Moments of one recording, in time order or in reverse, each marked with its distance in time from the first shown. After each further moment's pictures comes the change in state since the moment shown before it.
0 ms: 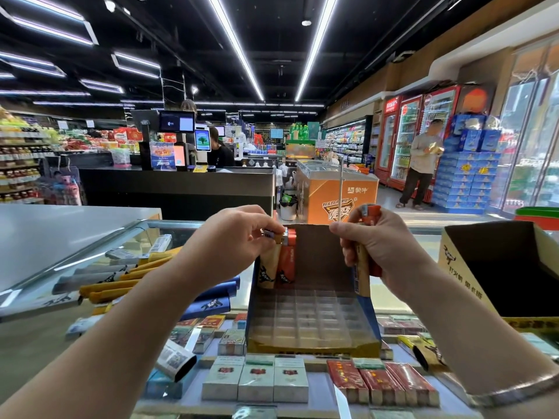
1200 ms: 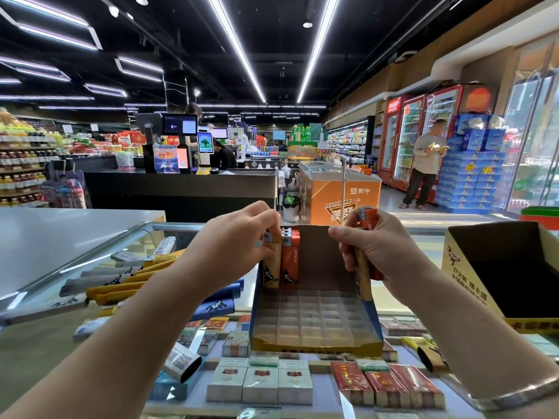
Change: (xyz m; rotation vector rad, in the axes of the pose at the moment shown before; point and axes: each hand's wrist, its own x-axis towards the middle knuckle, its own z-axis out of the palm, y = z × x) left_hand -0.001 0.007 -0.004 0.282 -0.035 0.039; right_hand 0.000 0.003 0.004 -0.061 -0.012 -0.046
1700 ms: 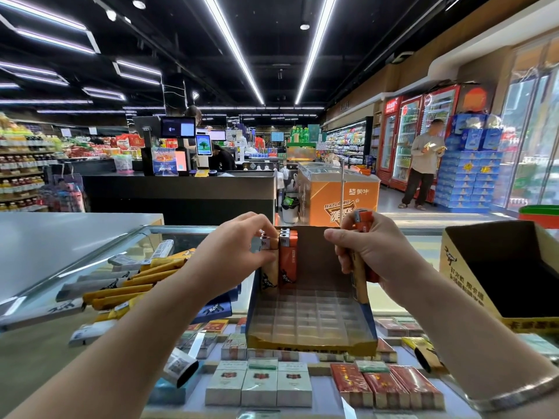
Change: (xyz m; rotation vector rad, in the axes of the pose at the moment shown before) left_hand 0.000 -0.011 0.019 -0.277 -0.033 -0.179; right_hand 0.002 0.003 -0.002 0.019 -0.032 0.017
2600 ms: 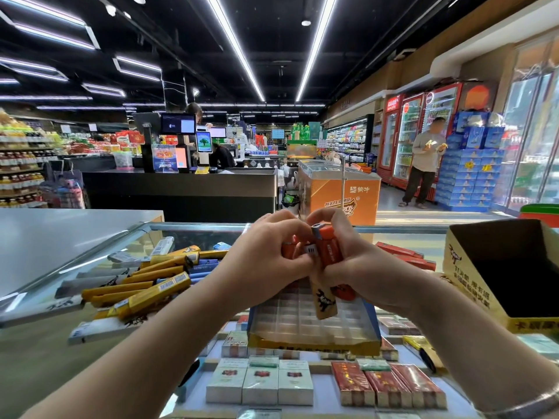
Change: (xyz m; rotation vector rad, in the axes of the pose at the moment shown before) left_hand -0.006 0.041 0.010 -0.305 -0.023 0.040; right_hand -0.011 -0.010 0.017 -0.139 -0.472 0.059
